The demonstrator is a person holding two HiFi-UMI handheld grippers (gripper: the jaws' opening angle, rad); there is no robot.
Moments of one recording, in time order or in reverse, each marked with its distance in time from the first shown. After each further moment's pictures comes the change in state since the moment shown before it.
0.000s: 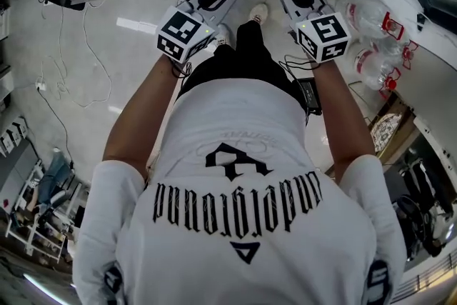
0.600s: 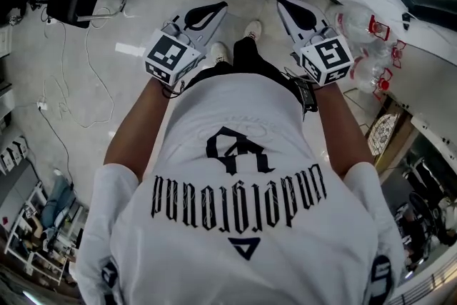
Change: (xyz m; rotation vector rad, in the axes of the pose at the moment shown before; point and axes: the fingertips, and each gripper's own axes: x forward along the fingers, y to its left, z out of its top) left arm -0.072 -0.024 0.066 0.085 -0.112 0.008; right arm -0.065 0.042 0.059 -0.051 -0.076 -0.039
